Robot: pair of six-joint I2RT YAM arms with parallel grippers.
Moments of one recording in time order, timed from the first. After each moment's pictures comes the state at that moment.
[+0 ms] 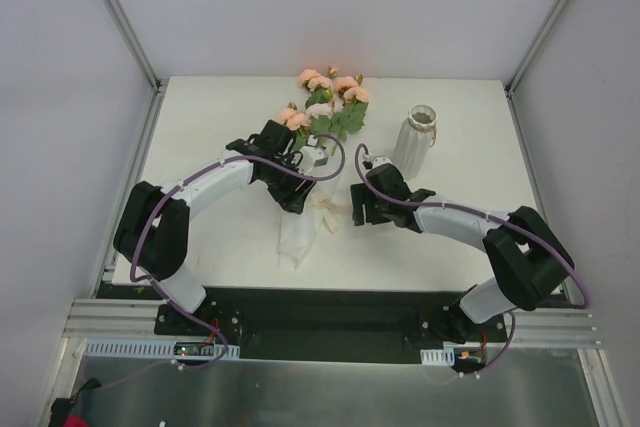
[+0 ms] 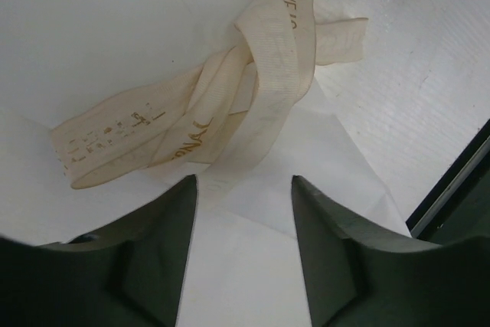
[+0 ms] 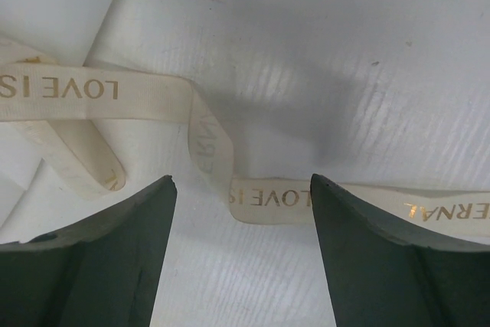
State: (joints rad) left arm -0.51 1.64 1.16 -0.67 0.43 0.32; right arm 0.69 1.50 0.77 -0.19 0.12 0.42
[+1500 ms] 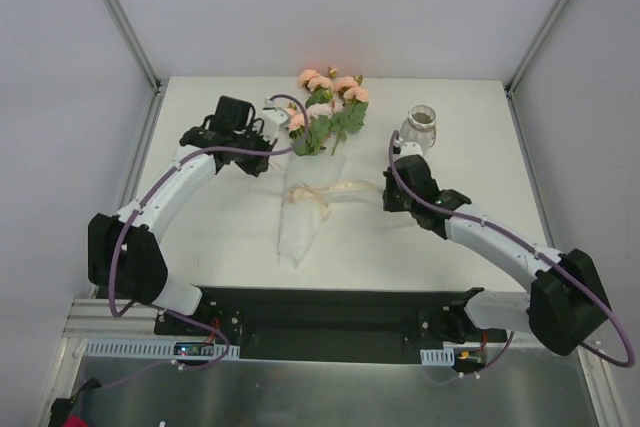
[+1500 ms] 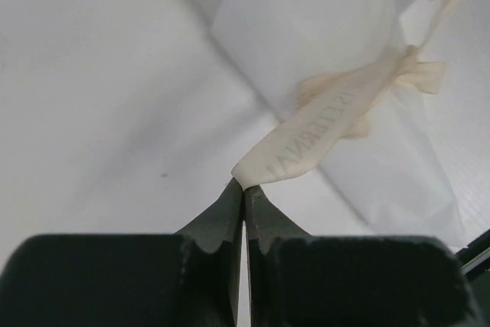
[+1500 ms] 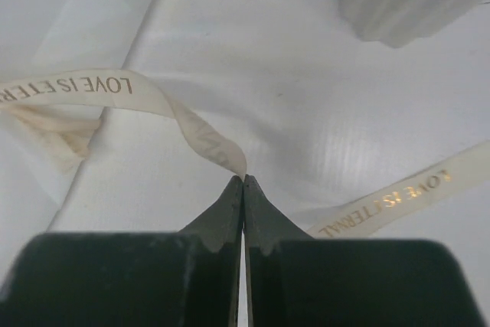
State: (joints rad) left arm -0.38 1.47 1.23 -0.68 0.28 0.30; right arm 0.65 1.27 0.77 -0.26 0.20 0.42
